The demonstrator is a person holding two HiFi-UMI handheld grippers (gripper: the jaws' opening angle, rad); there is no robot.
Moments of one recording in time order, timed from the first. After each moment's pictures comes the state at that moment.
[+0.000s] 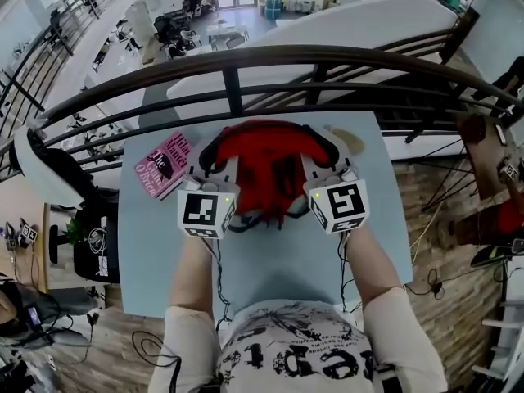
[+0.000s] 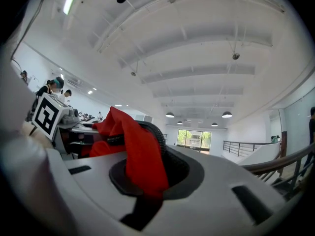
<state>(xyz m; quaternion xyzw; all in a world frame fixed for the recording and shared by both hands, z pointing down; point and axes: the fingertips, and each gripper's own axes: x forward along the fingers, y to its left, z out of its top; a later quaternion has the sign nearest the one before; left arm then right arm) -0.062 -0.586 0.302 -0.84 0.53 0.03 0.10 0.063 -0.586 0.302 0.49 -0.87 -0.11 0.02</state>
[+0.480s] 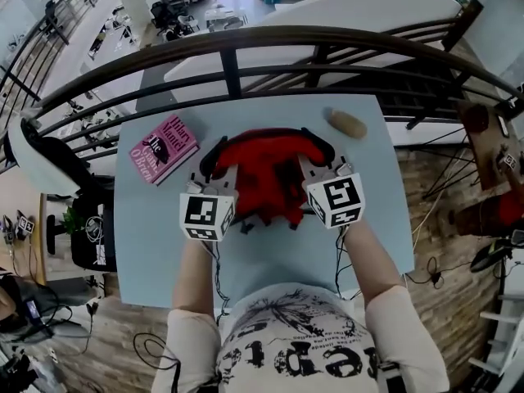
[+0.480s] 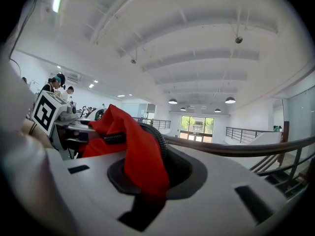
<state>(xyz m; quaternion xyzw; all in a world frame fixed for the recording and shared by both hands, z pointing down) -0.066 -0.566 0.384 -0.85 0.53 -0.02 0.03 0.065 -0.578 0.380 0.47 -0.88 -0.05 0.08</state>
